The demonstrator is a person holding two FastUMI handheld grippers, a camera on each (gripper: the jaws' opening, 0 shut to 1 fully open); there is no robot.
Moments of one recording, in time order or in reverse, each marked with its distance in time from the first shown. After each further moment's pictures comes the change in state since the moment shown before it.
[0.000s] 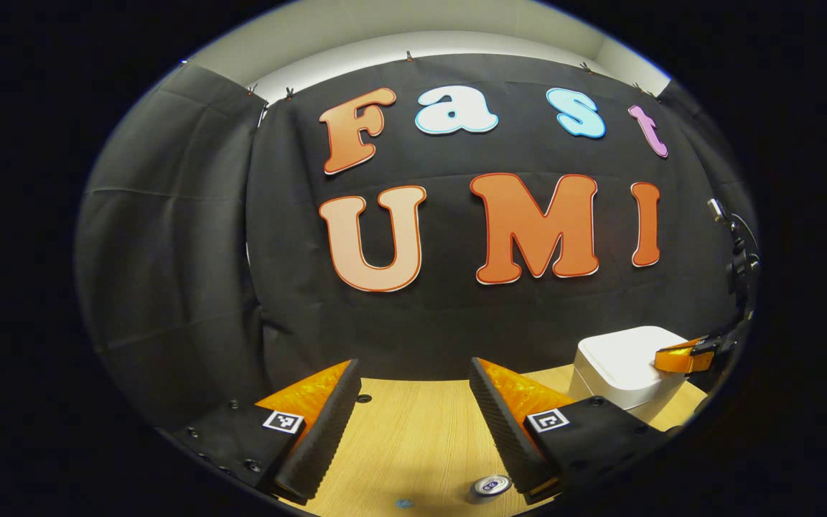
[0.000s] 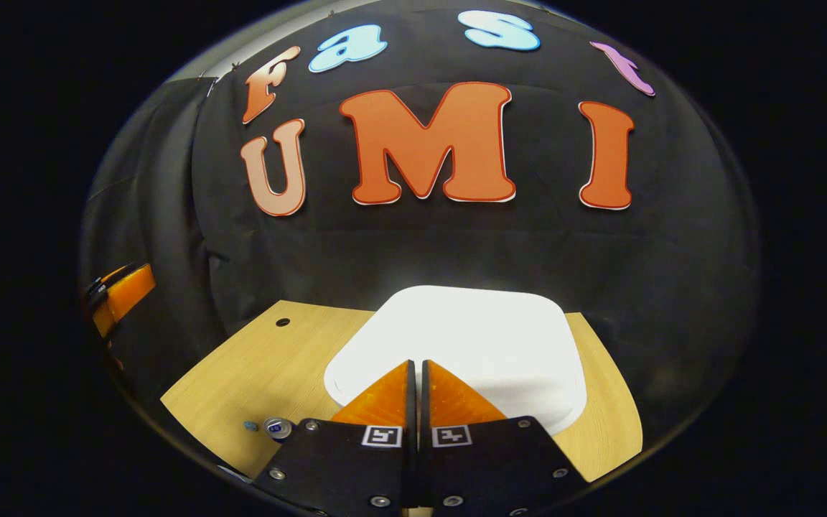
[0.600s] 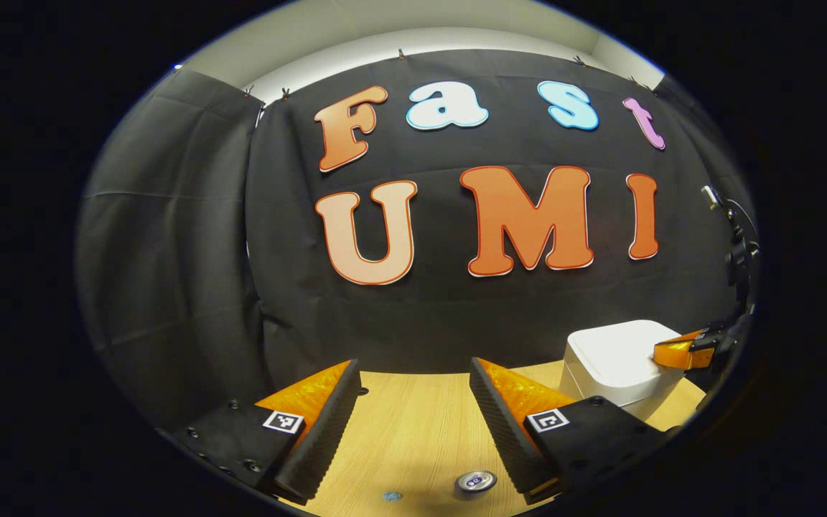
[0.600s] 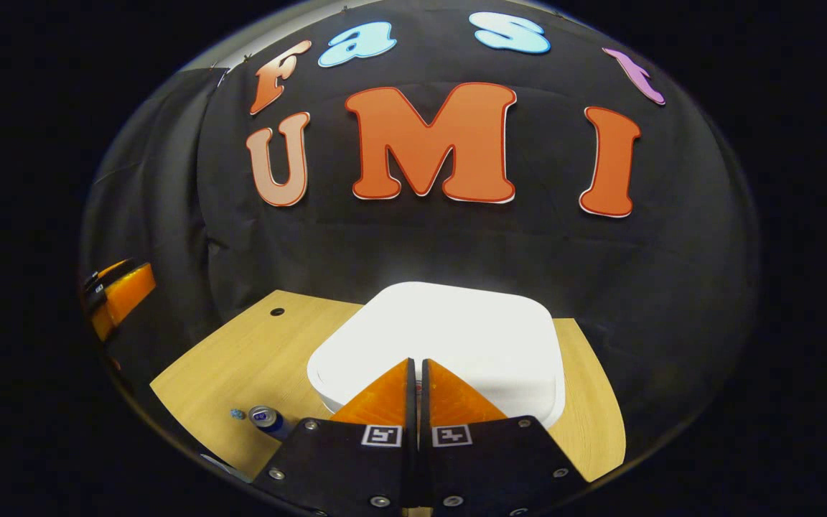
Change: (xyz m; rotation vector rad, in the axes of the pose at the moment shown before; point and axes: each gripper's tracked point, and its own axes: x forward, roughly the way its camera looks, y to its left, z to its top) left arm -0.017 -0.028 -0.016 0.016 0.045 0.022; right arm 0.000 -0.015 -0.004 -0.042 0.038 0.018
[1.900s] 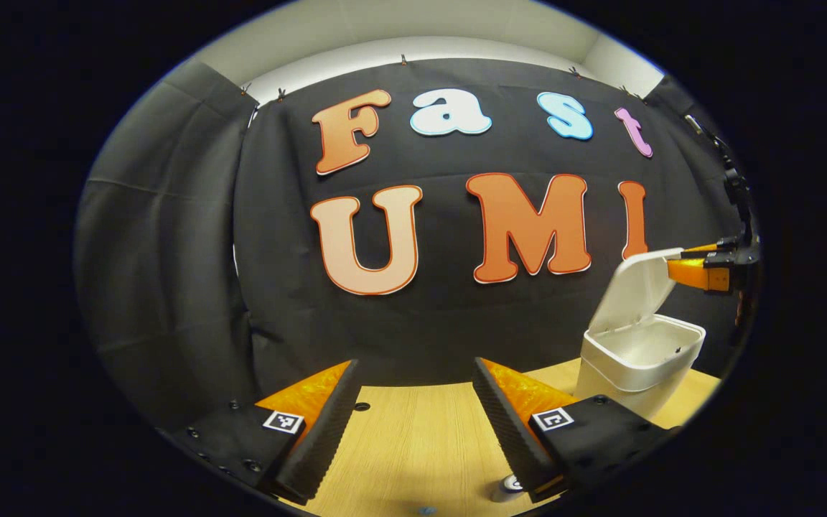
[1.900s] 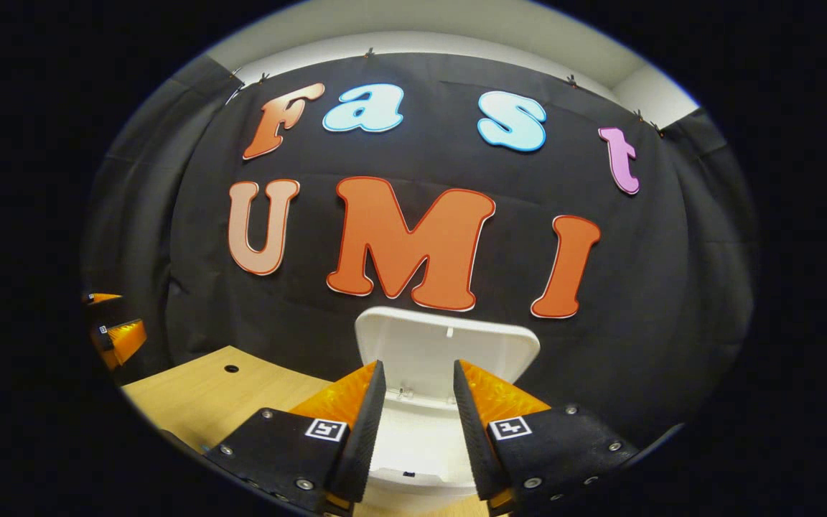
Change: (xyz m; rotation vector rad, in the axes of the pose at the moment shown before) left arm 0.042 0.065 -0.016 0.013 -0.069 -0.112; right arm -0.043 0.011 0.111 -0.129 -0.386 -0.262
